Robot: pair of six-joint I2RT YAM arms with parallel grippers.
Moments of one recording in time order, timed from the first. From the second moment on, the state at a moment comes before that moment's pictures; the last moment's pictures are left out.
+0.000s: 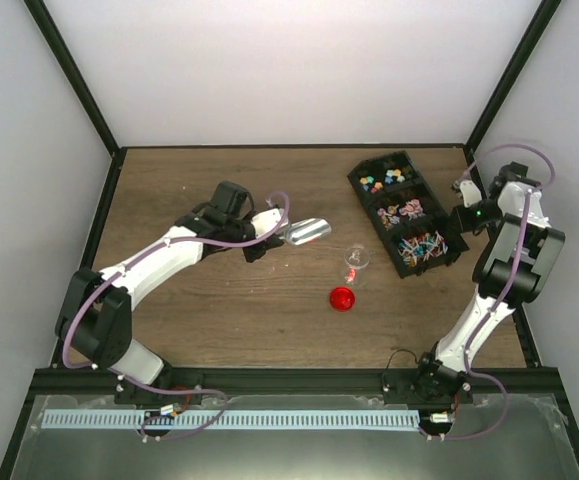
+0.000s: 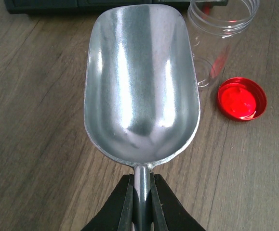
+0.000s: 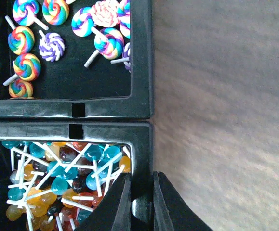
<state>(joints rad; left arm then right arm) -0.54 1.53 1.09 -0.41 0.49 0.54 -0.46 1.95 1.53 -0.96 -0.42 -0.72</state>
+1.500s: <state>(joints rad) -0.53 1.67 1.44 -0.96 0.11 0.54 0.10 2.20 1.80 -0.76 -0.64 -0.28</state>
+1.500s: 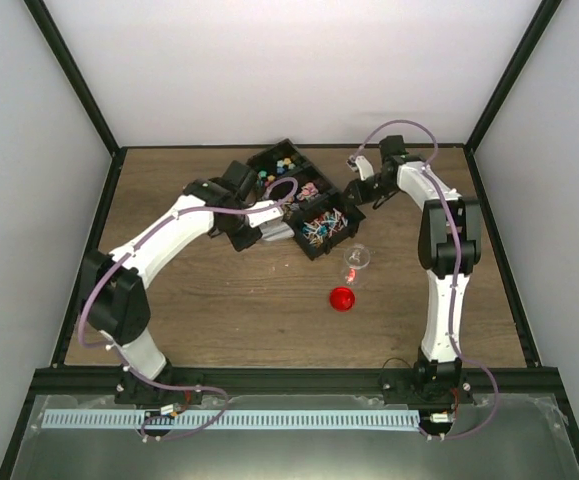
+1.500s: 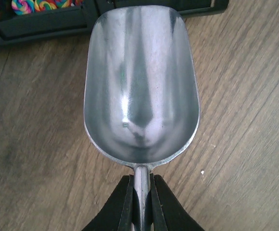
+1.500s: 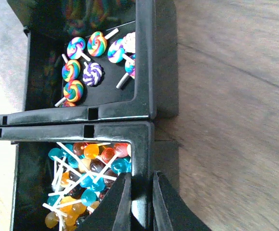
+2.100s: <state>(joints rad) -0.66 1.90 1.80 -1.34 -0.05 0.52 0.21 2.14 1.65 -0.68 -0.75 -0.15</state>
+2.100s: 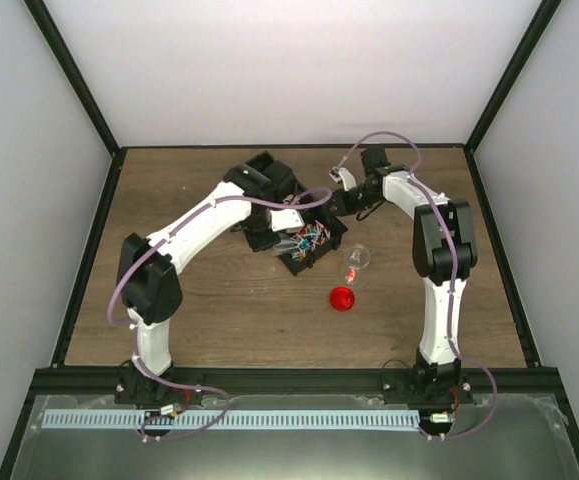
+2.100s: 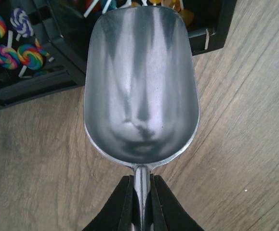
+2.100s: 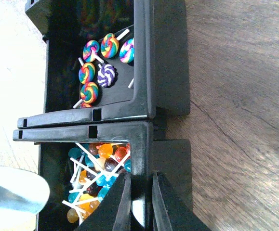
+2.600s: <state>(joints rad) -0.75 2.01 1.85 -1.37 -0.25 0.49 0.22 2.09 1.56 -0.62 -0.75 -0.07</state>
